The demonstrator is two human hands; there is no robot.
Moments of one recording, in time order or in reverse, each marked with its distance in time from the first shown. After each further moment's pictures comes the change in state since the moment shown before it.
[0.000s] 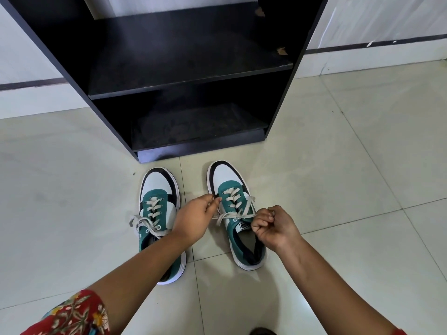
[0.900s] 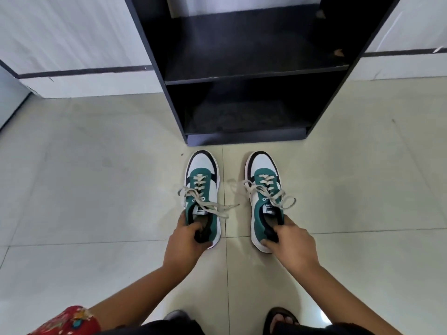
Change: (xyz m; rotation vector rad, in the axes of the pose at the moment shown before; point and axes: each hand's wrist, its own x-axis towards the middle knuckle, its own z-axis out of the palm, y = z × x) left_hand -0.134 -0.052 -0.028 0.015 0.185 -0.291; right_hand -0.053 0.055 -0.026 -2.576 0.188 -0.733
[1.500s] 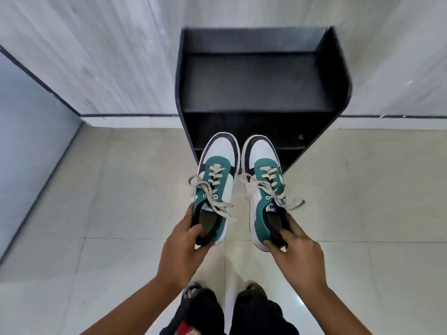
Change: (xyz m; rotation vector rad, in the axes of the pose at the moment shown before) left_hand -0.113 0.199 -0.241 0.095 0.116 0.290; right_hand -0.150 -0.048 -0.280 0.239 0.220 -0.057
